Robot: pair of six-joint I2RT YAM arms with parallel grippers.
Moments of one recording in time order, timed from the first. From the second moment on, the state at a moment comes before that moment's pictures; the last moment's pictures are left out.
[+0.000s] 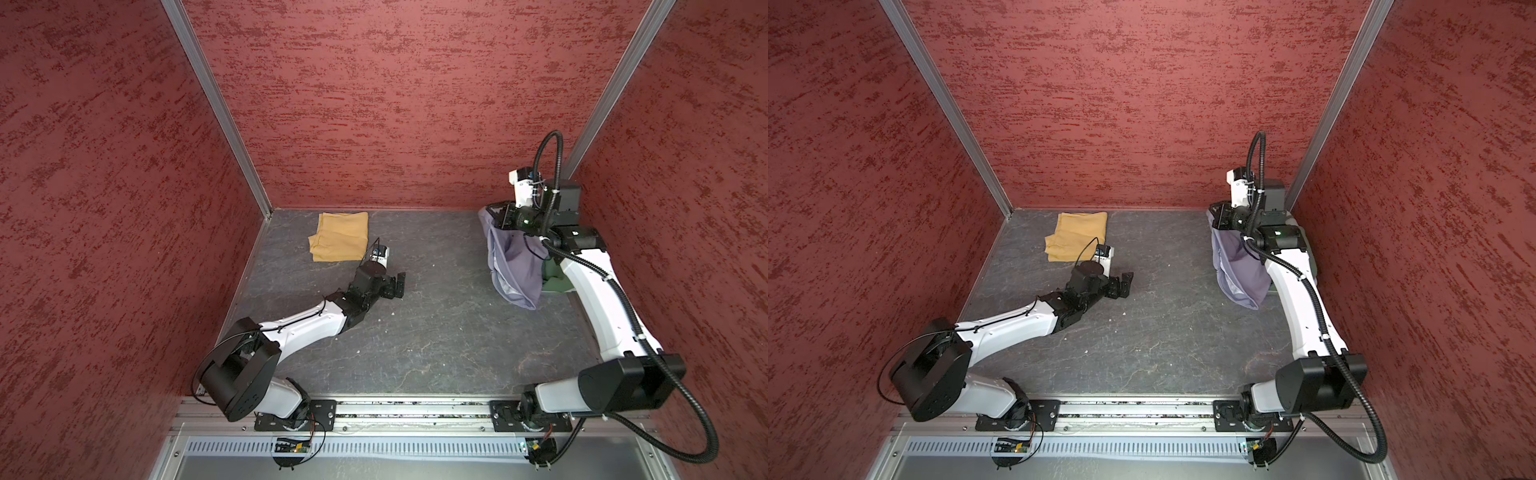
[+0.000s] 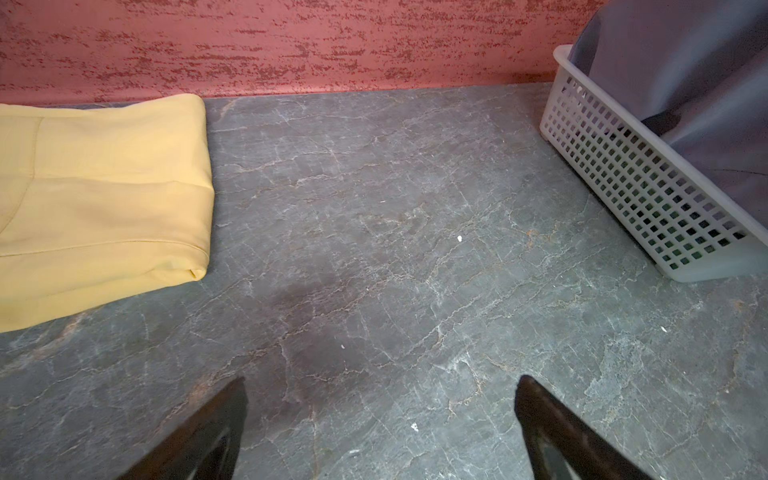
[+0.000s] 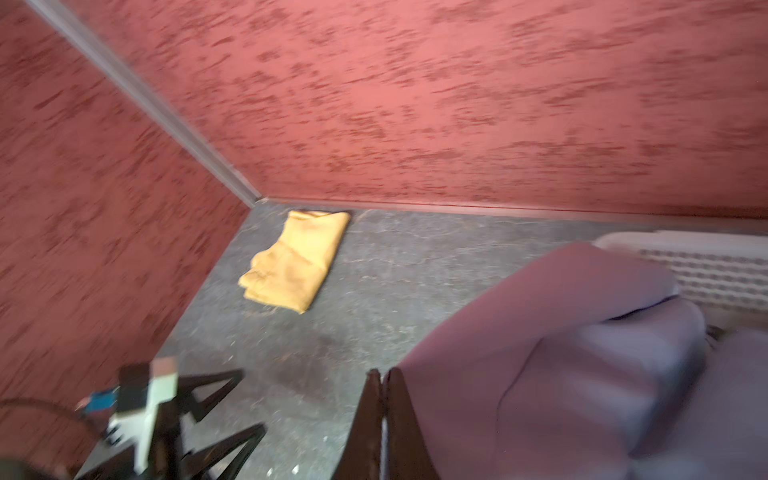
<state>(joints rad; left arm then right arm) -0.67 1.43 0.77 0.16 -0.23 -0.32 0.09 1.43 1.55 -0.56 -0.50 0.20</state>
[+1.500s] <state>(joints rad) -0.53 1.20 0.50 0.30 -0.17 -0.40 0.57 2.03 1.92 -0.50 -0.60 0.28</state>
